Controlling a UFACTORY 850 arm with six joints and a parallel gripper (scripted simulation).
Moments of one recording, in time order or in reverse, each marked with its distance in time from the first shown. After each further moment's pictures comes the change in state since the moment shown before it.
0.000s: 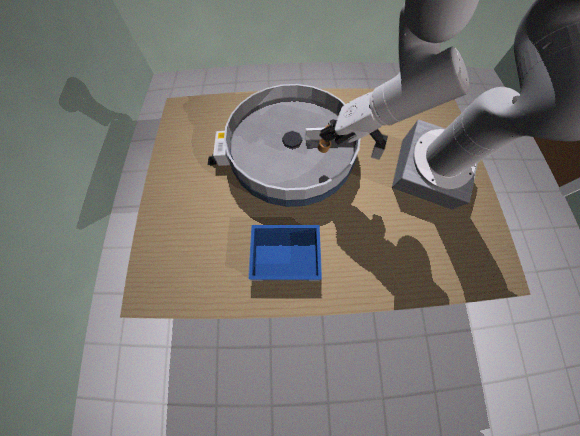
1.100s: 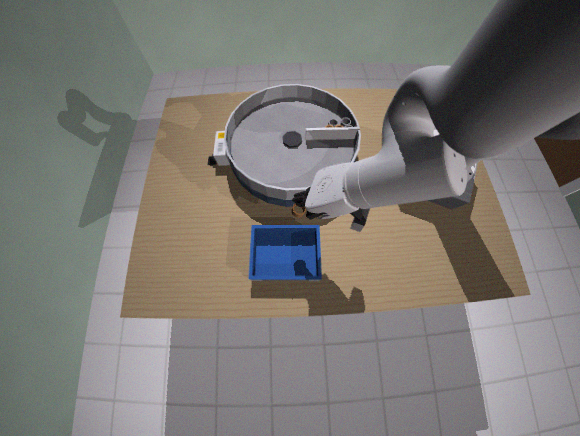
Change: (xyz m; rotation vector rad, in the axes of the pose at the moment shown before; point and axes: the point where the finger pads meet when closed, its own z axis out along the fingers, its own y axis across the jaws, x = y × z) arm -0.002 0.205 0.009 0.016 0.009 0.005
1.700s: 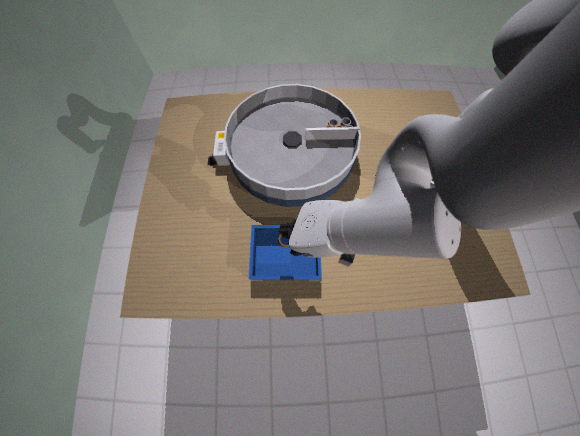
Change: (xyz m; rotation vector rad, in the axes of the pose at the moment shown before) arm -0.002 0.081 0.004 0.015 -0.005 -0.004
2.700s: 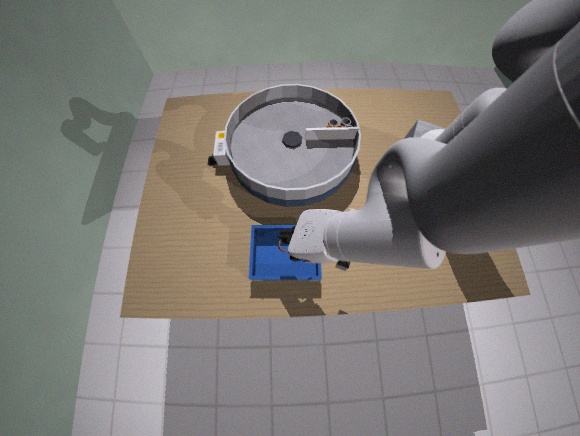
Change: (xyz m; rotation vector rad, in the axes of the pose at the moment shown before) arm 0.018 0.005 0.021 0.008 0.001 -0.002
